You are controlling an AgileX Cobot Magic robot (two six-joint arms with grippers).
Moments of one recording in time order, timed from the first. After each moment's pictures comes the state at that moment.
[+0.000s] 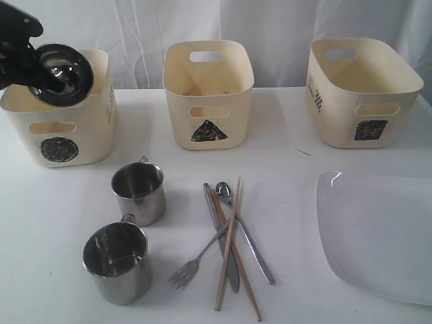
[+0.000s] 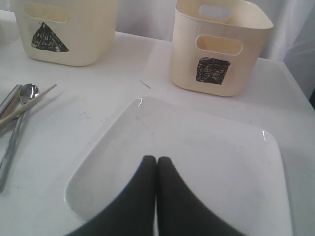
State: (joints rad) left arm -0.07 1.90 -1.26 -0.26 -0.32 0.76; right arm 0.01 0.00 0.00 0.01 0.35 -0.10
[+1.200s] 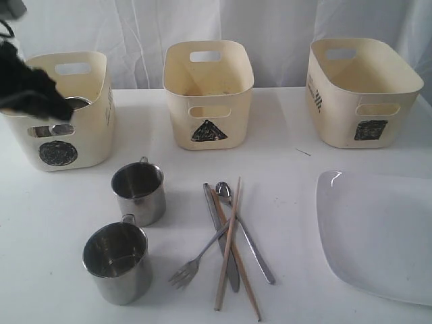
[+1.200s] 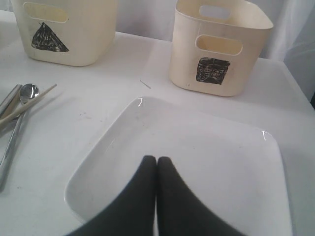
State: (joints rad) left arm -0.07 1.47 -1.23 -0.58 0.96 0.64; right arm 0.01 0.00 0.00 0.01 0.35 -0.10
